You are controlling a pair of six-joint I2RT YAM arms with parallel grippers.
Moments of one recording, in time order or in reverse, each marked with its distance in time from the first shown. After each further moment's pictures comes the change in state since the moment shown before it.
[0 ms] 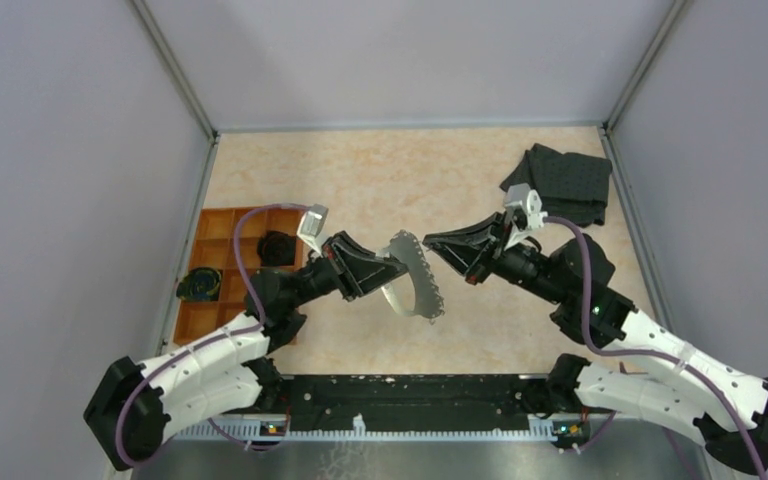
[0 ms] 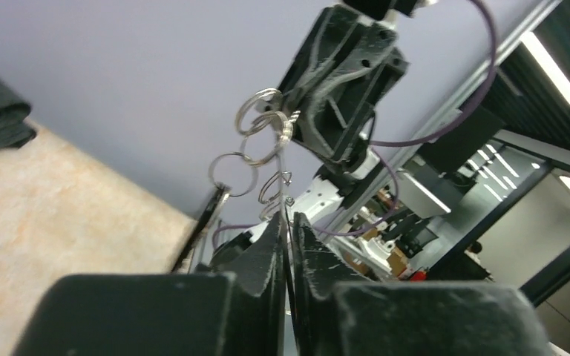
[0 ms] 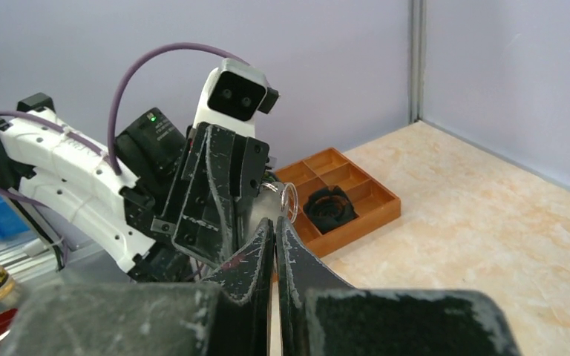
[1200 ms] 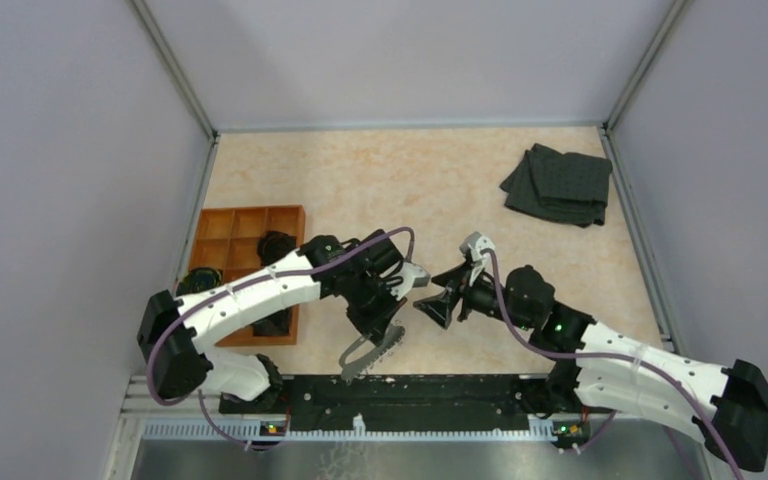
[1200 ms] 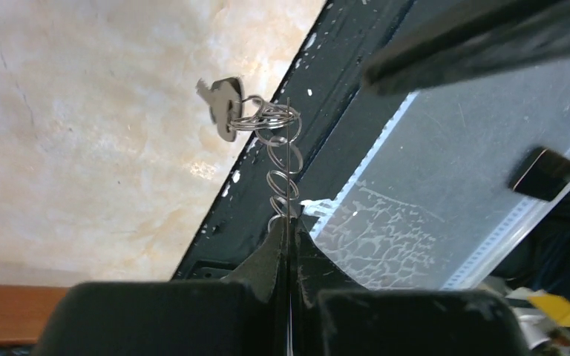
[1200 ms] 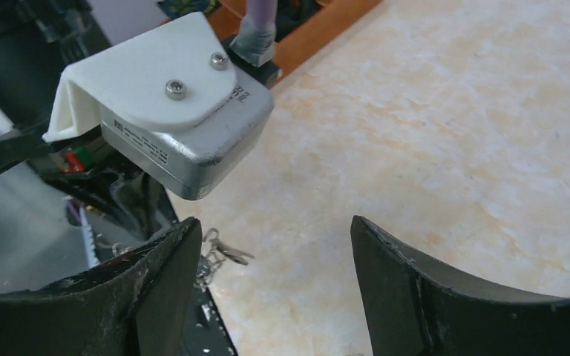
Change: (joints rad) left arm -0.210 0.444 0.747 -2.185 -0.136 0.917; right arm 0.008 0.025 -0.400 -0.015 0.115 0.066
